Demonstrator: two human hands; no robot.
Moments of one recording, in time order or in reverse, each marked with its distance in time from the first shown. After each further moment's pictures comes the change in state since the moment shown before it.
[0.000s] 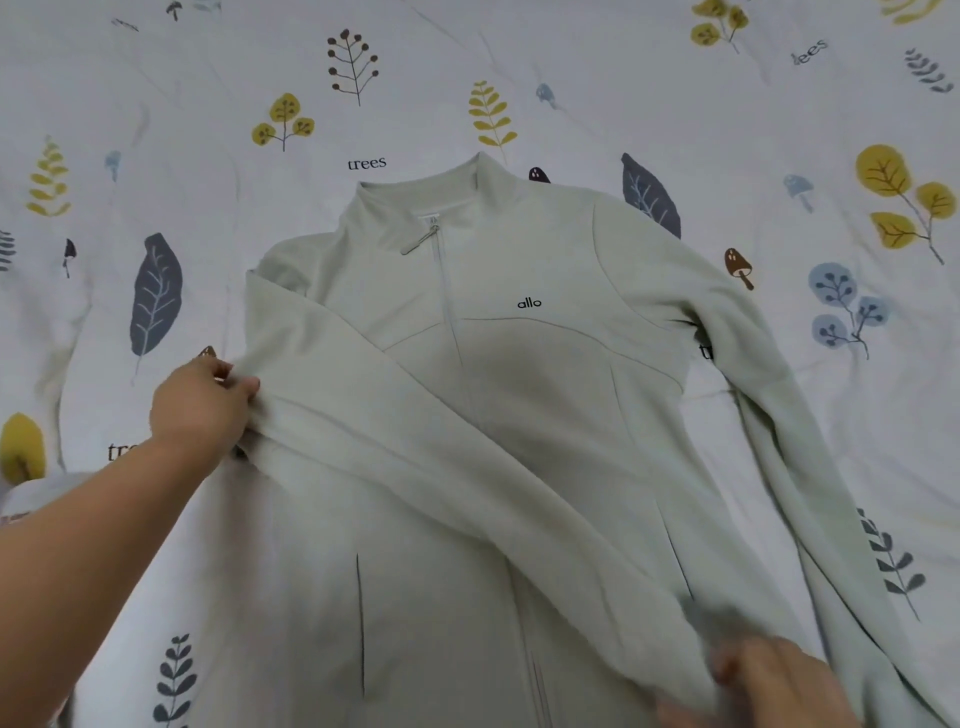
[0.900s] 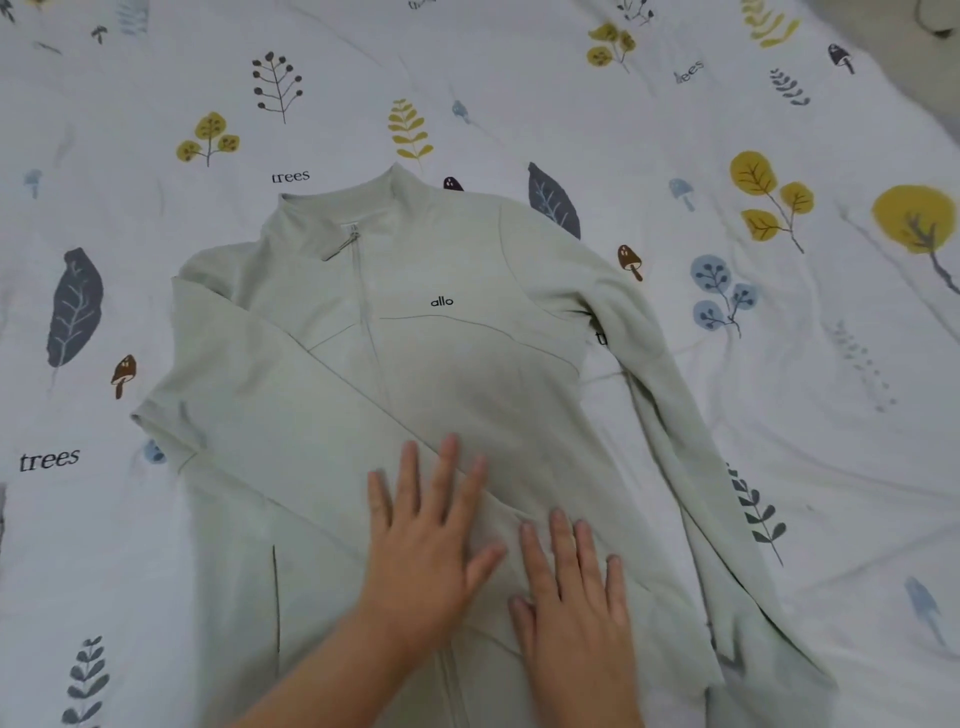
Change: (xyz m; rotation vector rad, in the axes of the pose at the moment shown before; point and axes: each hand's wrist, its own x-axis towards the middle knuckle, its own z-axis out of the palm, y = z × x) left_hand -0.227 0.054 0.098 0.509 -0.329 0.913; right_hand 0.022 0.008 0.070 -0.325 0.564 -0.300
